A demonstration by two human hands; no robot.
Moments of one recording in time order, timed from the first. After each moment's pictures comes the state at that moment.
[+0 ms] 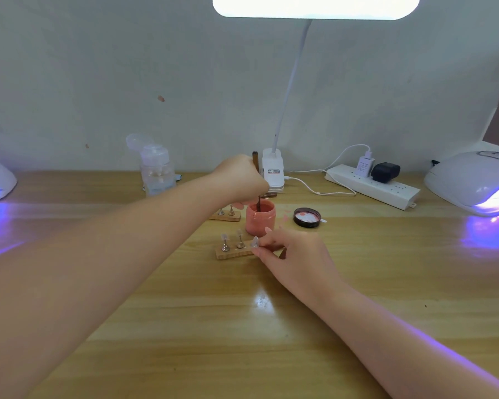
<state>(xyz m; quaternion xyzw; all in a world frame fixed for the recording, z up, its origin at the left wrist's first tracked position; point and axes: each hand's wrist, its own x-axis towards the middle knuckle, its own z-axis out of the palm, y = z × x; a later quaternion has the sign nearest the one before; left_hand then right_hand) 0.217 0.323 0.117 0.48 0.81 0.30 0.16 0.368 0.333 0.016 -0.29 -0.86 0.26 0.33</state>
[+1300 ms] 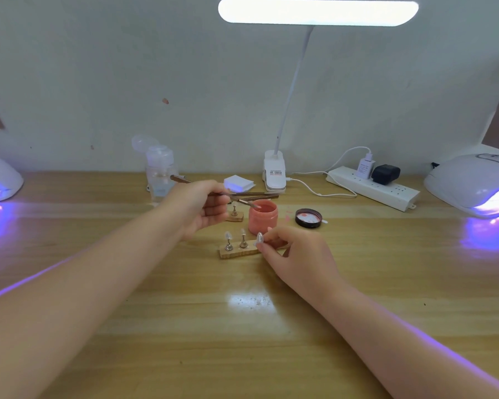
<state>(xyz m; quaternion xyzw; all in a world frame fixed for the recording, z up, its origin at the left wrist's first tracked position) 0.184 0.269 0.083 0.21 0.62 0.66 0.37 0.366 0.332 0.017 -0.30 -0.85 0.24 0.35</state>
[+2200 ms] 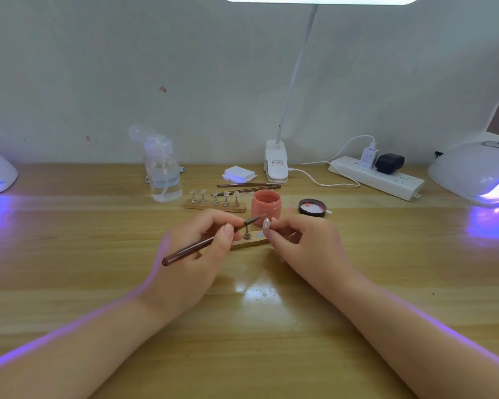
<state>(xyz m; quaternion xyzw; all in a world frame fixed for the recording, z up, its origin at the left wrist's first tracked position) 0.233 0.191 0.032 0.54 0.60 0.59 0.07 0.369 0.332 0.020 -0.27 -0.83 0.30 0.38</state>
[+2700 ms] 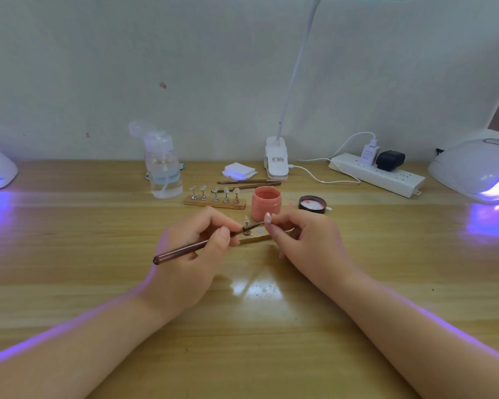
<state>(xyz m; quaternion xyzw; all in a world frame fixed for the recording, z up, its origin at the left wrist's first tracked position) 0.235 0.188 0.031 0.56 0.58 0.59 0.05 0.369 0.332 0.019 -0.26 -0.82 0.31 0.40</state>
